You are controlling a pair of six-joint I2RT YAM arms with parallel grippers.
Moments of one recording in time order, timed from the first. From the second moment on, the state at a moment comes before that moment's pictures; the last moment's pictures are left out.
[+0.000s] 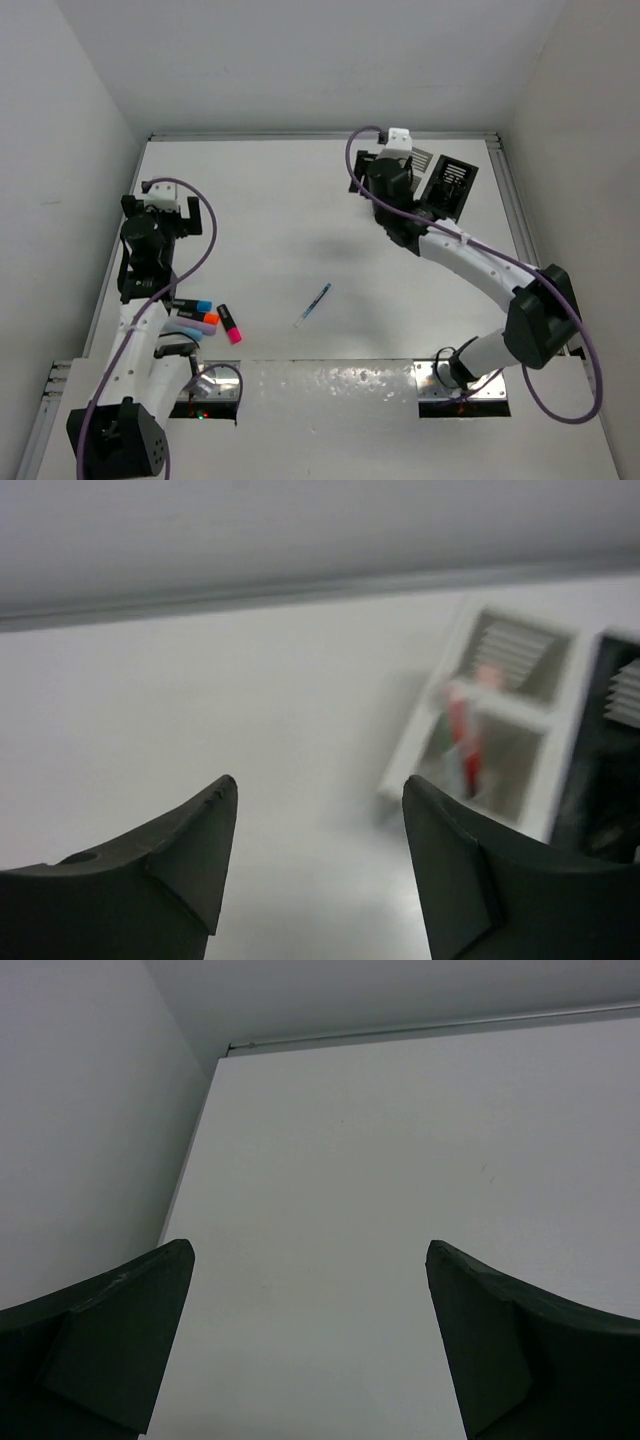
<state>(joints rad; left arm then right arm) 0.12 0.80 0.54 0.12 -0.02 0.18 0.57 1.48 1.06 0.17 0.60 0.22</state>
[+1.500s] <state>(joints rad) -0.04 0.63 0.49 0.07 -0.21 0.20 0.99 1.94 1.18 -0.52 -0.39 -1.04</state>
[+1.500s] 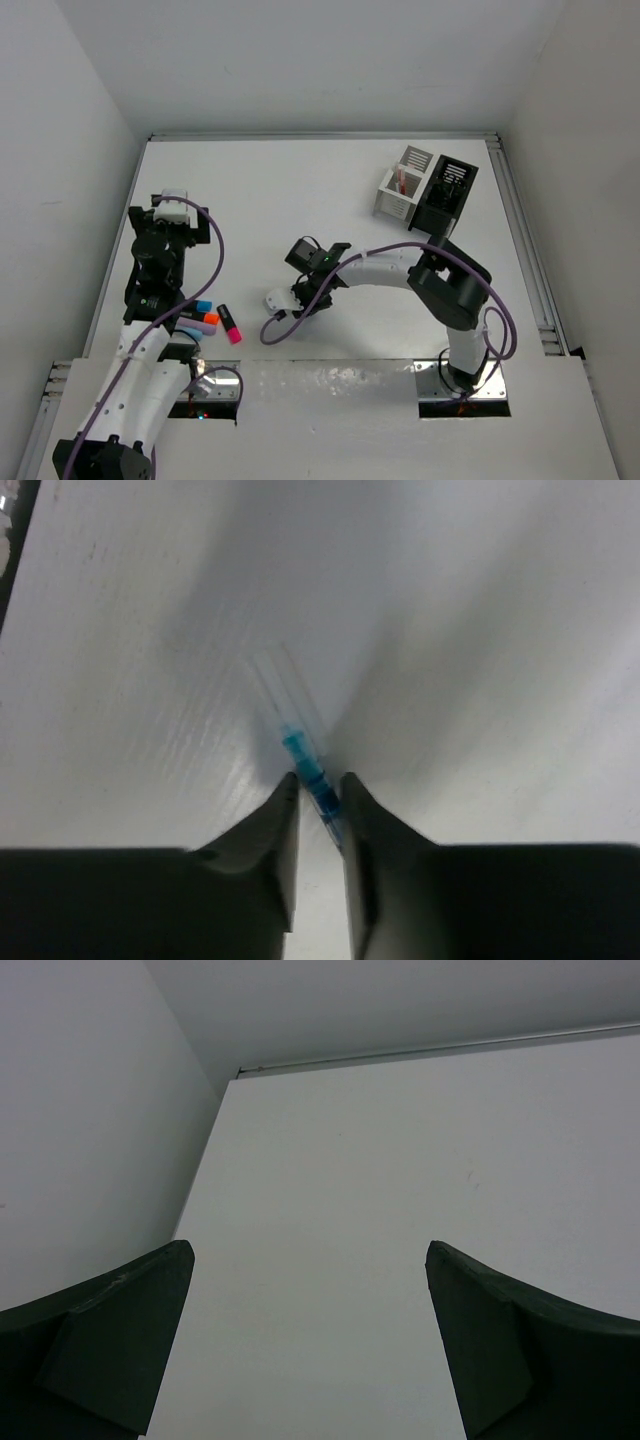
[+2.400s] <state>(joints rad) -0.01 0.66 0.49 0.07 -0.22 0.22 0.56 1.49 0.83 0.54 -0.39 -0.07</state>
